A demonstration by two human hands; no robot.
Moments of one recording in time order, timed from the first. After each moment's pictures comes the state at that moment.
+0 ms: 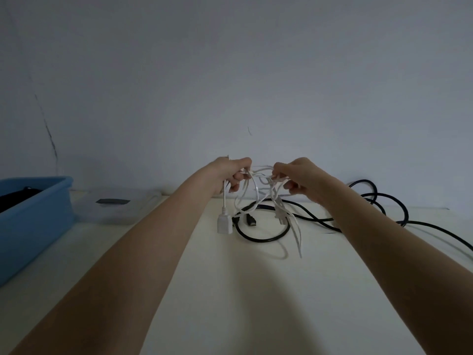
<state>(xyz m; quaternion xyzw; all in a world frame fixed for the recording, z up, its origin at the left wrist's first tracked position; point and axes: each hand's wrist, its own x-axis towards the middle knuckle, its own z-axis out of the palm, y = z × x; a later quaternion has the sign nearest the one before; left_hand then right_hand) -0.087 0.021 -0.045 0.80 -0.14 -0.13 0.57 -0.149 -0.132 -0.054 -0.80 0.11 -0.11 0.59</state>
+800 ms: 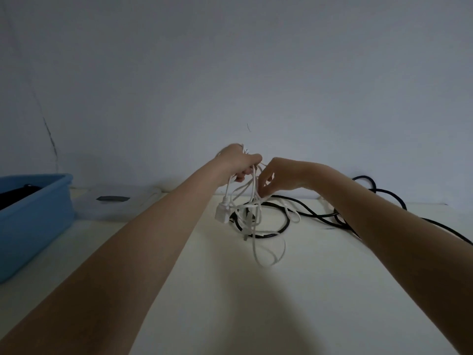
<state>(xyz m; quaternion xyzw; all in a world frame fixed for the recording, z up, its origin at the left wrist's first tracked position) -0.088 0.007 -0.041 0.84 -0.21 -0.04 0.51 -0.151 -0.113 -0.039 -0.98 -0.07 0.00 0.16</state>
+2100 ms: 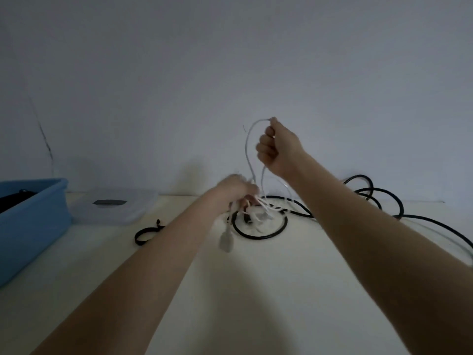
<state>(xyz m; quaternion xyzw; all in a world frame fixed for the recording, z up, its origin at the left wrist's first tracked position) -0.088 0.001 -0.088 0.86 -0.17 -0.13 0.47 -0.132 -0.097 -0.020 -0.49 0.01 -0.13 0.86</state>
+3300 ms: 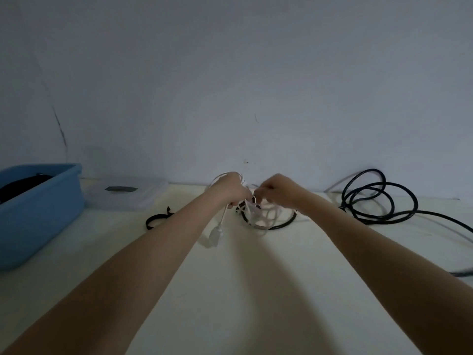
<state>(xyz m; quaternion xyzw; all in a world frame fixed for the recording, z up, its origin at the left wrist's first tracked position) -0.082 0.031 -0.104 0.94 -0.18 -0.03 0.29 -0.132 -0.105 -0.105 -0.96 -0.02 -0.07 0.27</state>
